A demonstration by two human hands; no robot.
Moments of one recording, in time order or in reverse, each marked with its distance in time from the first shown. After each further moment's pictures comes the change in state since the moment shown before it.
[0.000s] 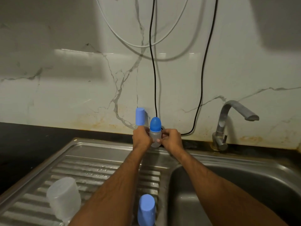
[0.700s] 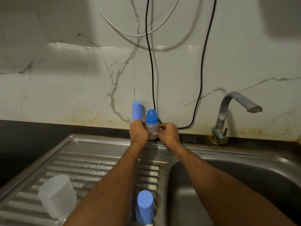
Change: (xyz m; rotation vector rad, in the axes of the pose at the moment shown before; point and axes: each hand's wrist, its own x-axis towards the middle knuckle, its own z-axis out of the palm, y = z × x) left_hand 0.007 -0.006 0.007 0.007 0.087 -0.003; right_hand 0.003 0.000 0.009 -0.029 0.011 -0.020
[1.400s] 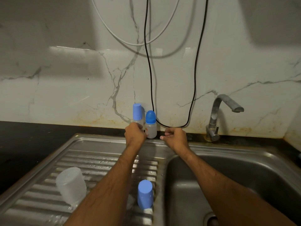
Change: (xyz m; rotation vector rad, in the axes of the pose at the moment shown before) left_hand -0.037 0.013 -0.047 0.019 -0.049 -0.030; right_hand -0.042 0.003 -0.038 0.009 0.049 0.097
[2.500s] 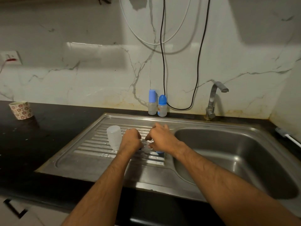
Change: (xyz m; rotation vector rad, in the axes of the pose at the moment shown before) left_hand -0.173 -0.048 -0.136 0.438 -0.169 0.049; right_hand -0.210 -0.081 0.005 -0.825 -0.359 -0.717
